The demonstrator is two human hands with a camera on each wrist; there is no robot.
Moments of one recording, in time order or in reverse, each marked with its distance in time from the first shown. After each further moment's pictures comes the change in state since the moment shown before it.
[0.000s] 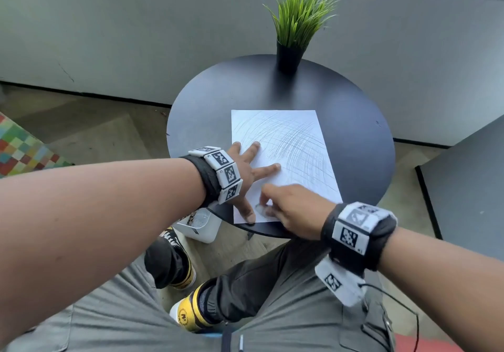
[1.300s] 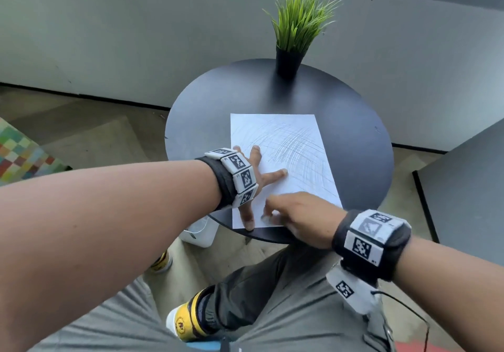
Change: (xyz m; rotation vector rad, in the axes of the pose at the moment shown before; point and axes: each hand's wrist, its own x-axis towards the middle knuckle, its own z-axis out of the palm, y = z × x) left_hand 0.012 0.013 -0.007 0.034 -0.012 -0.035; right_hand -0.010 0.011 -0.001 -0.033 -0.019 -0.058
